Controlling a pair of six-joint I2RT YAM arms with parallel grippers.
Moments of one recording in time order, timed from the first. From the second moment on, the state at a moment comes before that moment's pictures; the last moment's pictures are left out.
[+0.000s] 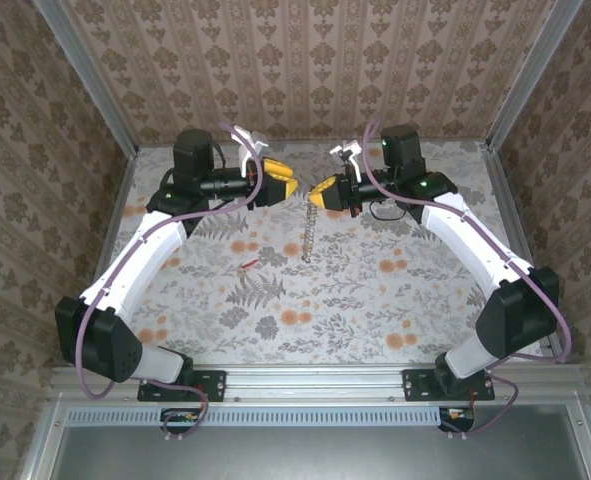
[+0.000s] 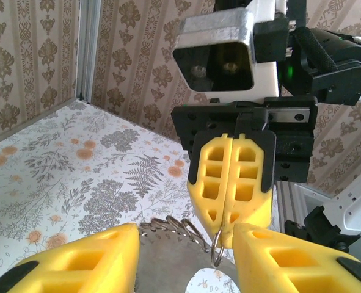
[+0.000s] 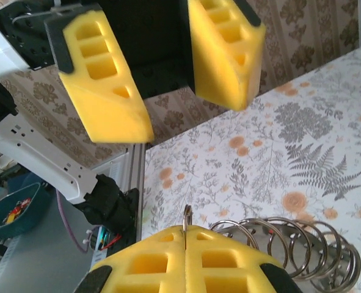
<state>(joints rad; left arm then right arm) -0.42 1.40 1.30 -0.17 1.00 -0.07 0.35 1.55 1.42 -0.40 -1.10 -0.05</state>
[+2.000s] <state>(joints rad) -0.48 1.48 1.18 0.10 1.02 -0.22 0.25 1.50 1.27 -0.04 -1.06 0.26</state>
